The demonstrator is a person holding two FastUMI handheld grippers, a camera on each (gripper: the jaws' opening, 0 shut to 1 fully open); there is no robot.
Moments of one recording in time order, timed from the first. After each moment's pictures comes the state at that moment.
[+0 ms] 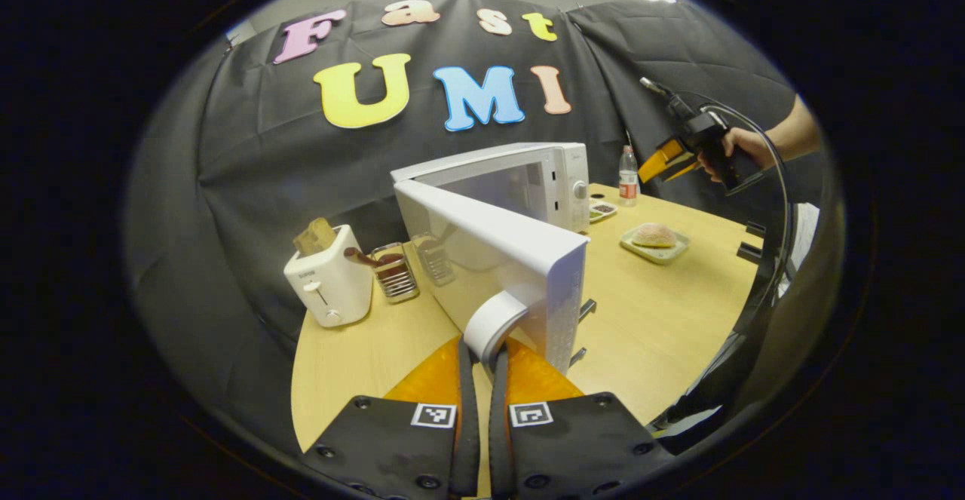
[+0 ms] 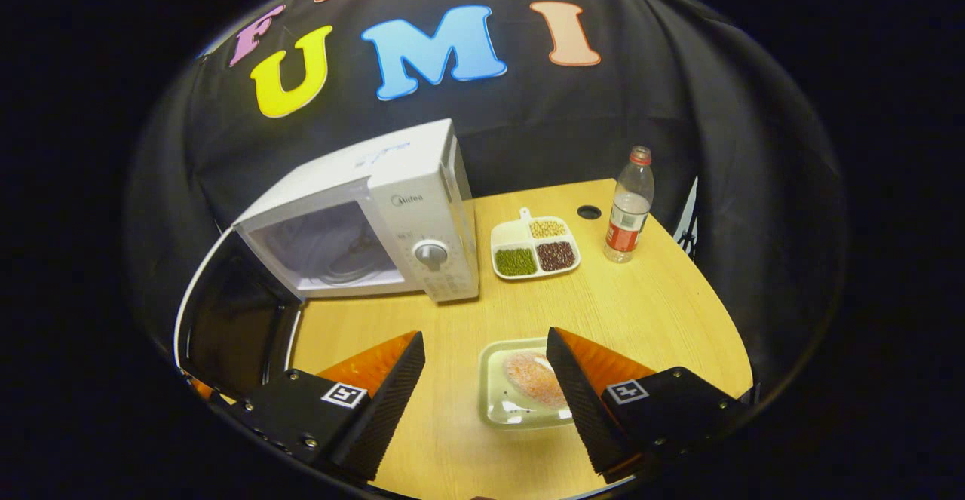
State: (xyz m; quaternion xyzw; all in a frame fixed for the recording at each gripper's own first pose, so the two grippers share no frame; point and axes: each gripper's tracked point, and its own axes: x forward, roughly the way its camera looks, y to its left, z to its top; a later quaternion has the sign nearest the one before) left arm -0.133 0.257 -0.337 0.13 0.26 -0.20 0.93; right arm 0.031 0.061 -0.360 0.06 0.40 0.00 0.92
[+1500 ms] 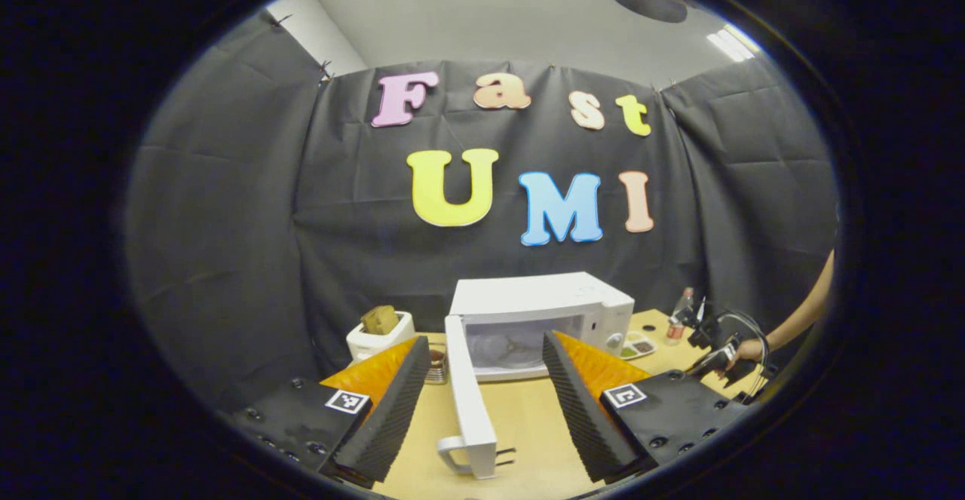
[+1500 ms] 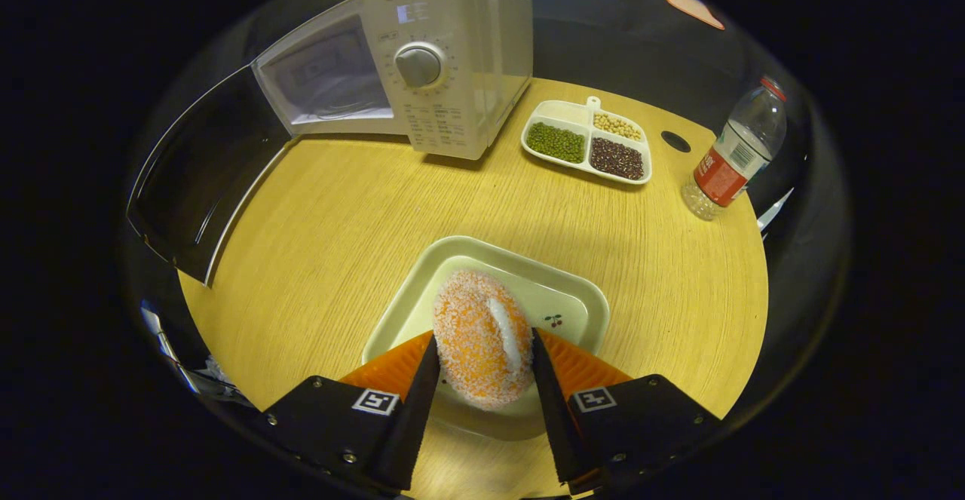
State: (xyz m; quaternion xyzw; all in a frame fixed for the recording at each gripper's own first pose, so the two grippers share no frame) left arm -0.096 0.170 -0.109 0.02 0.10 -0.02 0.99; right arm 0.013 0.025 -0.480 -0.09 0.52 0.15 0.84
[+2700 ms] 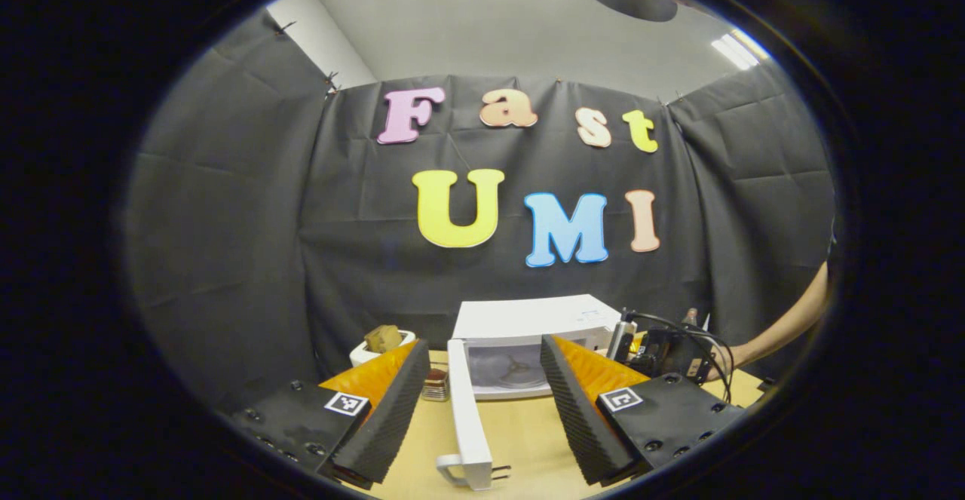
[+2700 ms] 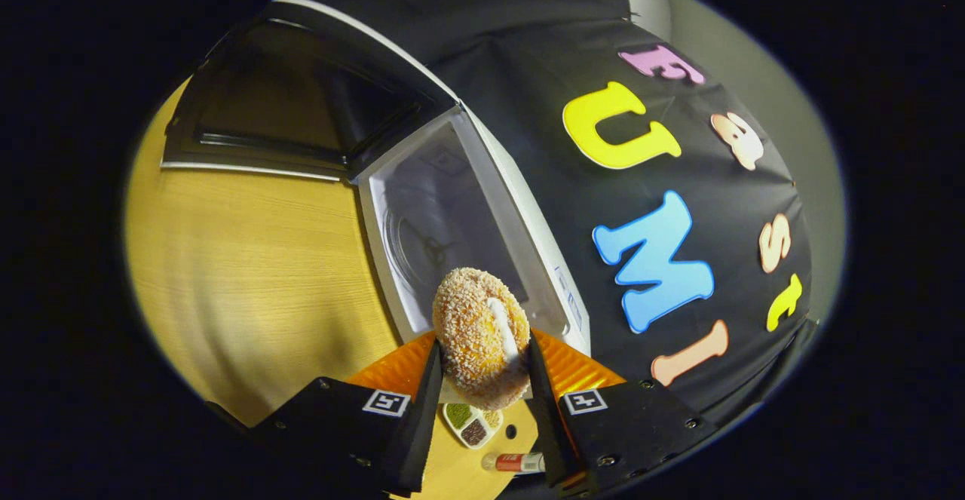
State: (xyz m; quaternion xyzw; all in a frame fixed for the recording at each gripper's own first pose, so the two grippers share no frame) left arm -0.098 0.188 -0.086 0.03 0.08 0.01 1.00; right arm 0.123 0.216 -0.313 -0.57 0.07 0.21 0.79
